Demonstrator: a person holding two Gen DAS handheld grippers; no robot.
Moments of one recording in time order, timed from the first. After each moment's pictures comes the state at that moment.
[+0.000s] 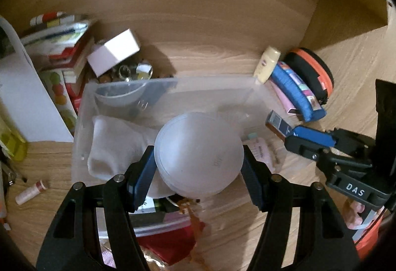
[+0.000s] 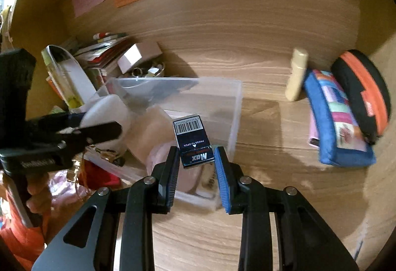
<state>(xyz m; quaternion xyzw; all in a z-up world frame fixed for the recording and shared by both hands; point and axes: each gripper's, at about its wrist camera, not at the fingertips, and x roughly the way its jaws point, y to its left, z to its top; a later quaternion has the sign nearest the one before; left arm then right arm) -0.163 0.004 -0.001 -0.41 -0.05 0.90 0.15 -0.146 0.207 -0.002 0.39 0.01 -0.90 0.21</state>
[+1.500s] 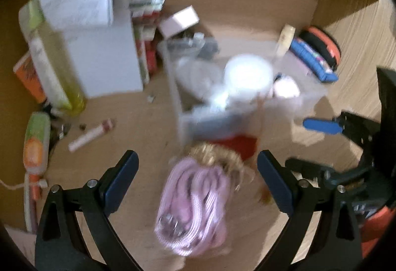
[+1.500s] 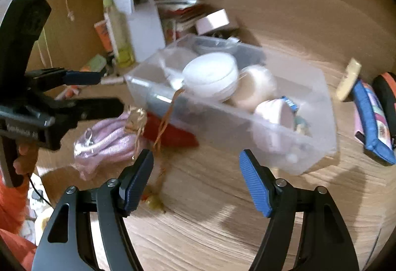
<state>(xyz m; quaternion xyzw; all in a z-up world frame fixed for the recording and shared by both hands) -0.066 -0.068 -0.009 -0.44 0.00 0.90 0.09 -0.070 0.115 -0.028 0.39 0.10 -0.87 0.28</state>
